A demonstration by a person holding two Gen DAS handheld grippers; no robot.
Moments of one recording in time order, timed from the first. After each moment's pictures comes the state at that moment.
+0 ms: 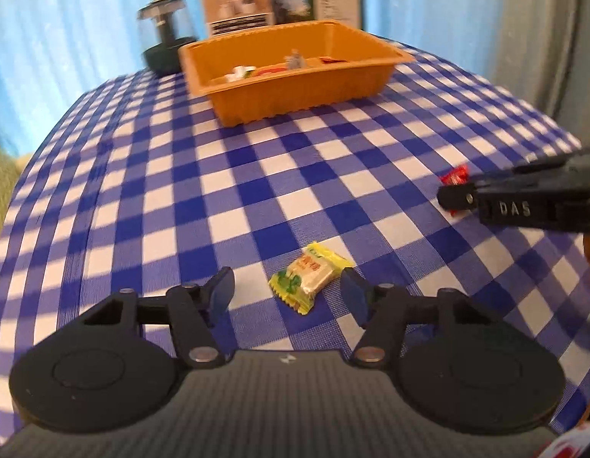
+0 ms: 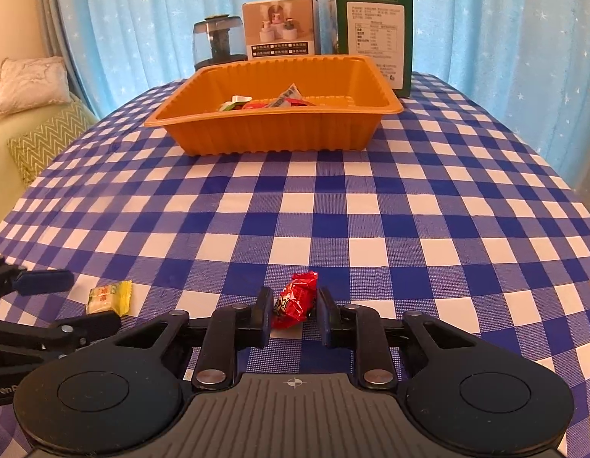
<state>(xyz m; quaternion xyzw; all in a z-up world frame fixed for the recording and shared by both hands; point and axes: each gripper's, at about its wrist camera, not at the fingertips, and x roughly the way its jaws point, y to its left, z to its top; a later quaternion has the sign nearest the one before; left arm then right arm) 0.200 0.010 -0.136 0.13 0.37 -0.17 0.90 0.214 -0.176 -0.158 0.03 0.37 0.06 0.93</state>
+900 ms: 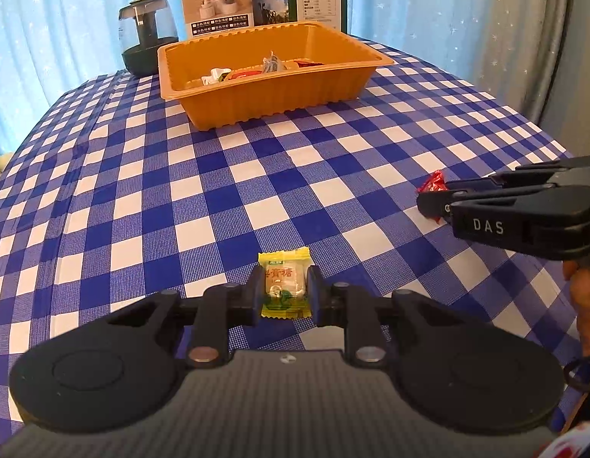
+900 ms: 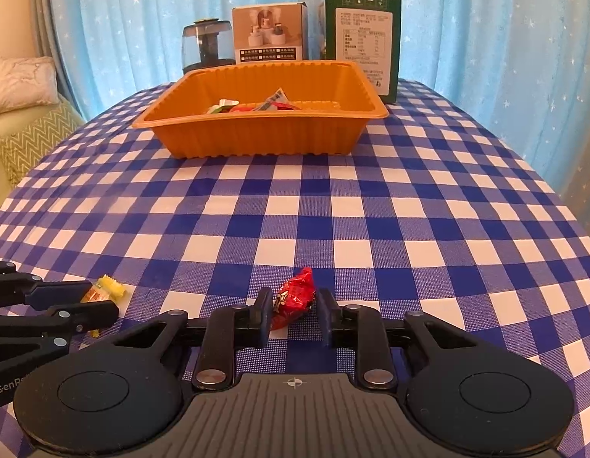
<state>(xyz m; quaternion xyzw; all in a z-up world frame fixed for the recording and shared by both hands) 0.203 -0.003 -0.136 0.10 0.38 -0.19 0.90 0.212 -0.176 -0.156 0.02 0.36 0.04 0.93</state>
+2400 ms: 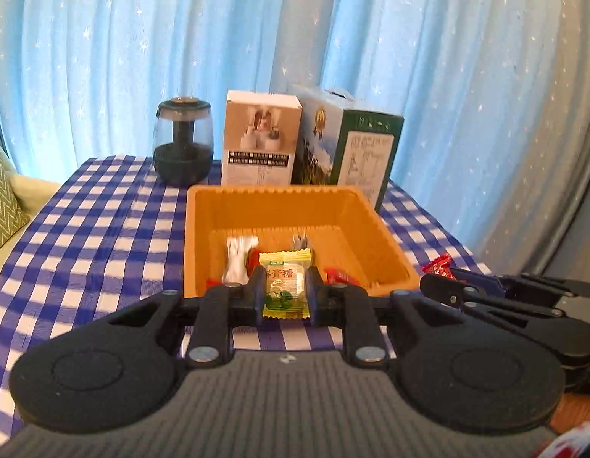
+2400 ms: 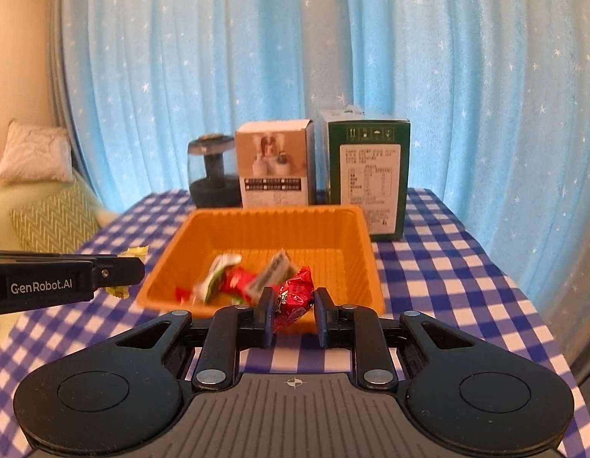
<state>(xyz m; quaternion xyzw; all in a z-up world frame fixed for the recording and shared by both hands) 0.304 -0.014 -0.015 -0.03 0.28 -0.15 0.95 0.285 -0.203 -0.053 0.04 0.24 0.07 0.97</state>
